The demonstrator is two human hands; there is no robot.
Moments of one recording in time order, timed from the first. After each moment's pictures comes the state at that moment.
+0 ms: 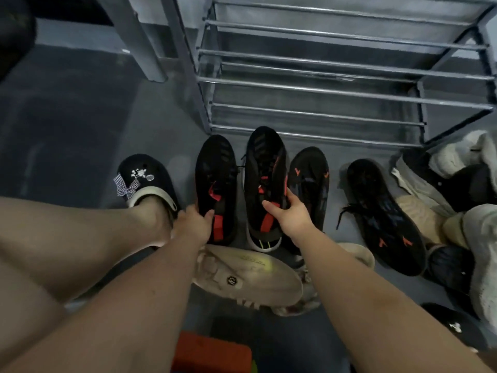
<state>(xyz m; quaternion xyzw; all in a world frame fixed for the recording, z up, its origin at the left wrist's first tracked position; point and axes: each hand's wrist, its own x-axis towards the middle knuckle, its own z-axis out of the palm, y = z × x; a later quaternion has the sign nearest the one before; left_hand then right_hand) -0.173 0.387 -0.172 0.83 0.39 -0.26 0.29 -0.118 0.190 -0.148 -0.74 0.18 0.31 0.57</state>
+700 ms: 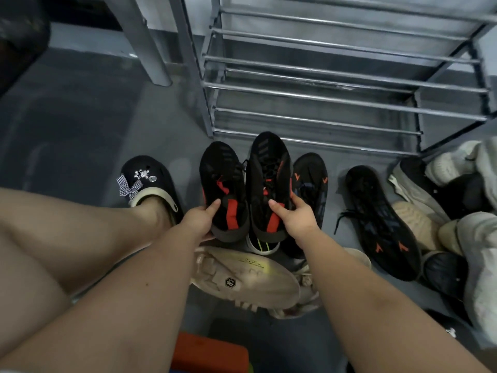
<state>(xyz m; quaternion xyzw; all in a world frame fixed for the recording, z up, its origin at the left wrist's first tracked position) -0.158 0.384 -0.158 0.61 0.48 -0.24 0.58 -0.115 0.182 -0.146 -0.73 0.20 0.29 0.58</state>
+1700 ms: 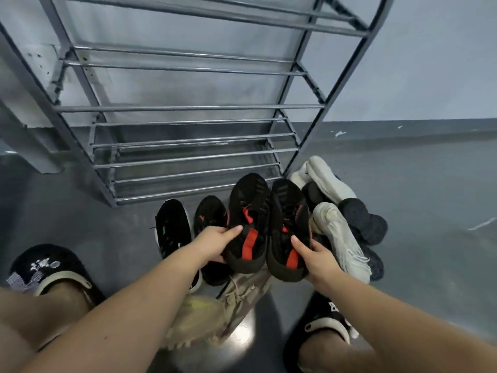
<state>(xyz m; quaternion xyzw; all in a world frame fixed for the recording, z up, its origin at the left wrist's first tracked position) -0.129 0.210 -0.027 0.70 0.14 -0.38 0.59 -0.199 -0.003 -0.028 -0.61 0.38 0.09 0.69</state>
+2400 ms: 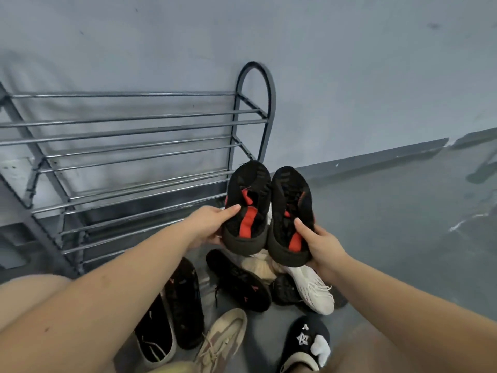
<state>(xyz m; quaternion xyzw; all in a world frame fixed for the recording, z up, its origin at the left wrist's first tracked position) -0.092 0.138 0.155 0.74 -0.02 -0.32 0.60 -0.203 -0.062 0.145 -0.58 0.31 -0.04 0.75</state>
